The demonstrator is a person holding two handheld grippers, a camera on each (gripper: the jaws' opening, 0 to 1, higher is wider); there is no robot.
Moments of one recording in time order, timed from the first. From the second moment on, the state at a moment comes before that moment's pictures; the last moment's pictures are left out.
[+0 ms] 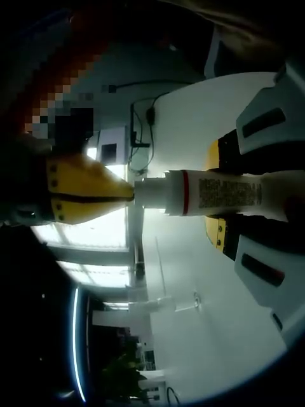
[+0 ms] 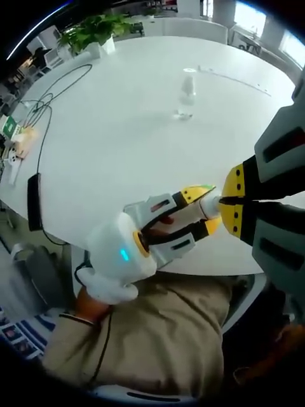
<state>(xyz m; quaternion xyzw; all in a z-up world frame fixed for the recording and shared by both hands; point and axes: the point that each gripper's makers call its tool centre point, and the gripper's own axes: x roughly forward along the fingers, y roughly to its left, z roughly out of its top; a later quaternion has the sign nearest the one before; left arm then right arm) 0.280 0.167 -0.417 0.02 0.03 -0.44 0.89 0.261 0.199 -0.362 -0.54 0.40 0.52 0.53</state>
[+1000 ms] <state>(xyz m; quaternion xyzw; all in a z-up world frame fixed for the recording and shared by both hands) 0.280 0.168 -0.417 0.02 0.03 -0.44 0.89 0.259 0.200 -0.354 -0.55 0.38 0.52 0.53</state>
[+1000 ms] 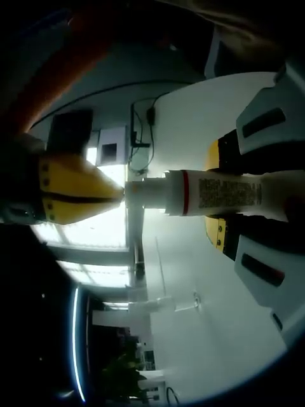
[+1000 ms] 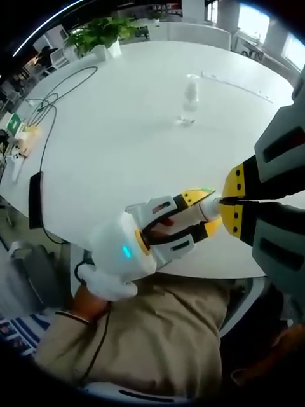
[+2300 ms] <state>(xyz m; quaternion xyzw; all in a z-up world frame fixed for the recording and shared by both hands) 0.281 0.168 -0.418 0.02 0.03 -0.44 0.90 0.258 0.196 -0.348 -0.52 0.28 0.54 0.60</state>
